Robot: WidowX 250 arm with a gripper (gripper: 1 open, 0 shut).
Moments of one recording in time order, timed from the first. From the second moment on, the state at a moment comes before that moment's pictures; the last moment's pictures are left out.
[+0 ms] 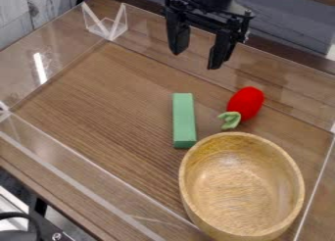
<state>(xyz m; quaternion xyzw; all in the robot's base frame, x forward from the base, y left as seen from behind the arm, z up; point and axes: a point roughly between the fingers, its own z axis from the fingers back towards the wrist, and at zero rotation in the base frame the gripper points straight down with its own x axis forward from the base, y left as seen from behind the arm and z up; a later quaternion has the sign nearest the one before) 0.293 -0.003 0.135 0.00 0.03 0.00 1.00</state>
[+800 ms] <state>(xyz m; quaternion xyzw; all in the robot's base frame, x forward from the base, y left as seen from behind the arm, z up) 0.309 -0.058 0.092 -0.02 0.01 -0.02 1.00</state>
